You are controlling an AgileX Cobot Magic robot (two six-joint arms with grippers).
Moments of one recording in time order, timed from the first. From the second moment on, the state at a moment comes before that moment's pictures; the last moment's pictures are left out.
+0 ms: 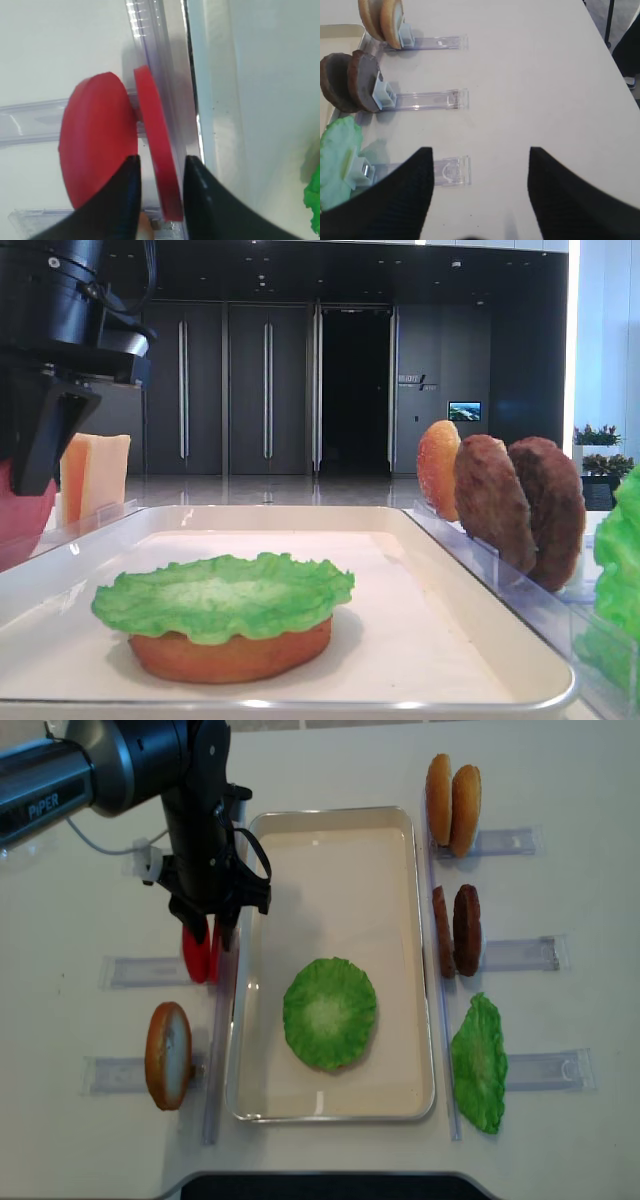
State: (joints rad) left arm -0.46 1.90 -1.36 0.15 1.20 -0.38; right arm -0.01 -0.01 -0.50 0.05 1.14 -0.04
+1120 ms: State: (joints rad) left arm -0.46 1.80 -1.43 0.09 1.22 -0.37; right arm -0.01 -0.01 -0.50 0.05 1.14 -0.04
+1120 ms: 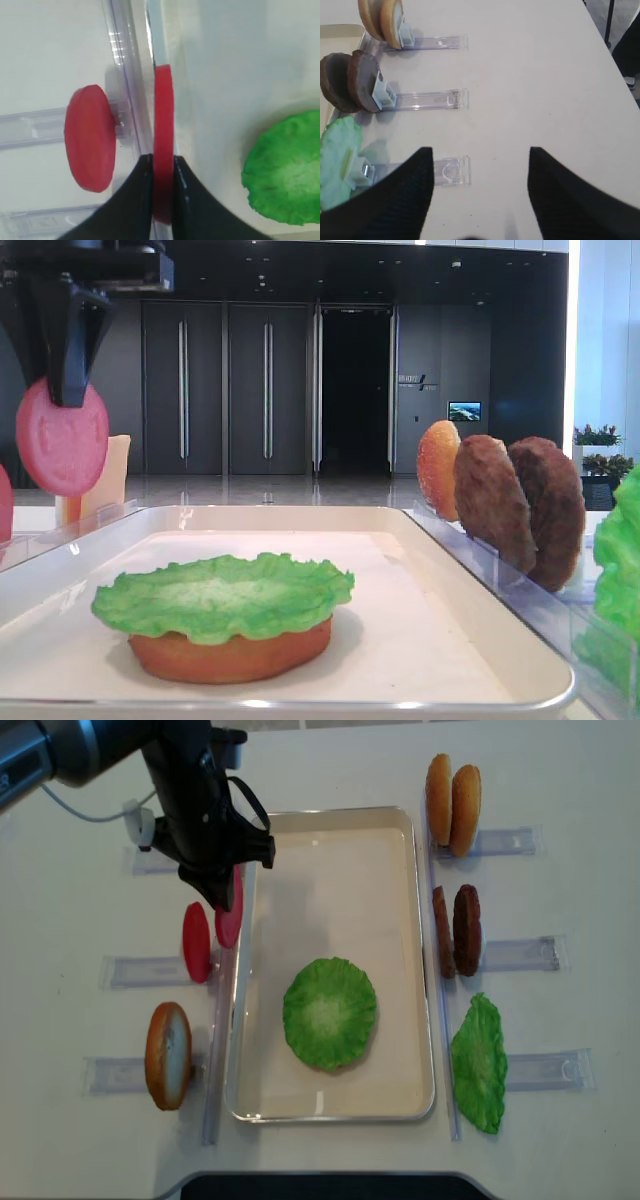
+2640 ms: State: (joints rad) left arm -0.52 1.66 -1.00 -0.72 0.75 0.00; right arm -0.01 -0.01 -0.50 0.05 1.14 -0.04
